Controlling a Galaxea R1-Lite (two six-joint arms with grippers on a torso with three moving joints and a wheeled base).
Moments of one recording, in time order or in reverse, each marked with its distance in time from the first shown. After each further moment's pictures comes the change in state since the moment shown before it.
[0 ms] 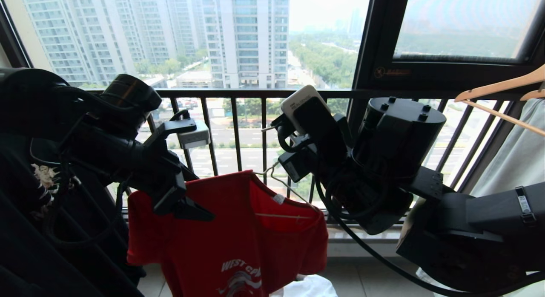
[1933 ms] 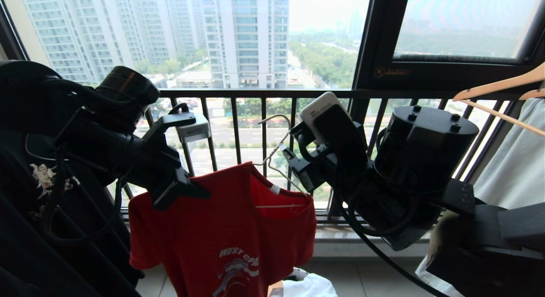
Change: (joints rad) left arm -0.007 -0.015 -0.024 0.001 -0.002 -0.038; right arm -0.004 -0.080 0.121 -0.001 -0.014 0.040
